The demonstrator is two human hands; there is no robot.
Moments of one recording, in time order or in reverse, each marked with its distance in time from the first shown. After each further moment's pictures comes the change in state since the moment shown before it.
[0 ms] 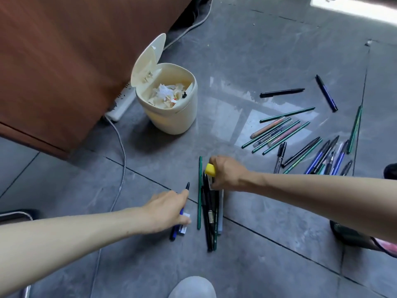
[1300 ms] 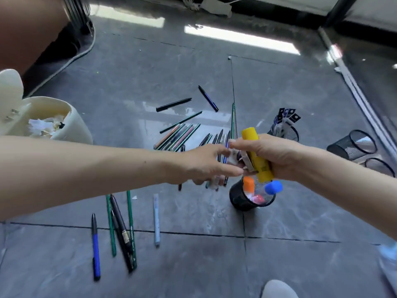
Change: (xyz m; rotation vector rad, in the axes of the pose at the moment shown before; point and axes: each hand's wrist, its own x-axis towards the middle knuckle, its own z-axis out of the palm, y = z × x) left_hand 0.046 0.258 -0.128 -0.776 -0.297 0.450; right_hand -0.235 0.110 -0.141 1.229 0.240 0.508
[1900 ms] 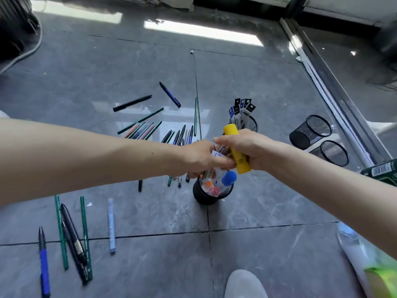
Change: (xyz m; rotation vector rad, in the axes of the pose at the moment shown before) left_hand 0.062 0.043 0.067 0.128 -0.037 -0.027; right_hand -0.002 0.032 -0.061 0.043 0.295 0.046
